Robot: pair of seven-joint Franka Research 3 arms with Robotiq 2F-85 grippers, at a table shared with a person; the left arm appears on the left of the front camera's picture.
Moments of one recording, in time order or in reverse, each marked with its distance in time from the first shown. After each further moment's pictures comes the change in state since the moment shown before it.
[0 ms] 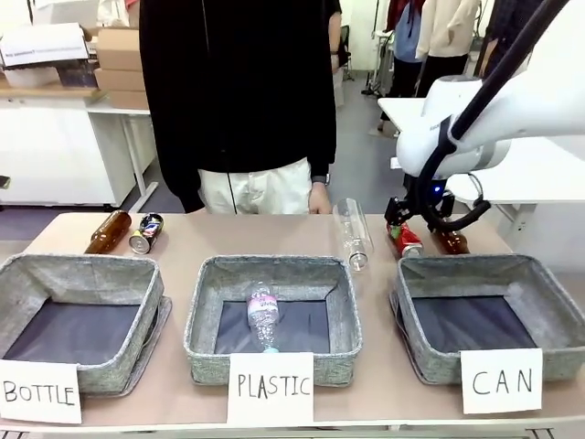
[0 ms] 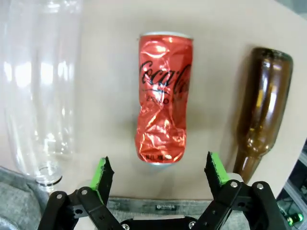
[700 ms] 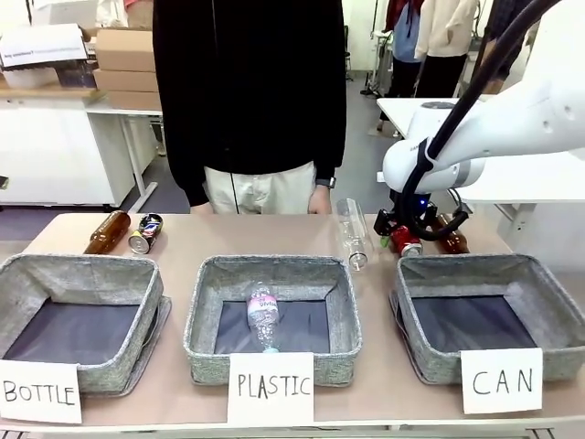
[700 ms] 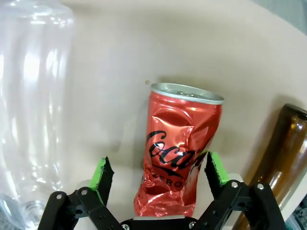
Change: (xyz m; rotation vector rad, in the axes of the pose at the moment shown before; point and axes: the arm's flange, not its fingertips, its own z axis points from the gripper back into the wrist) left arm 0.000 0.000 0.000 0.000 -0.001 0.000; right arm 0.035 0.000 -0.053 0.023 0.000 0.072
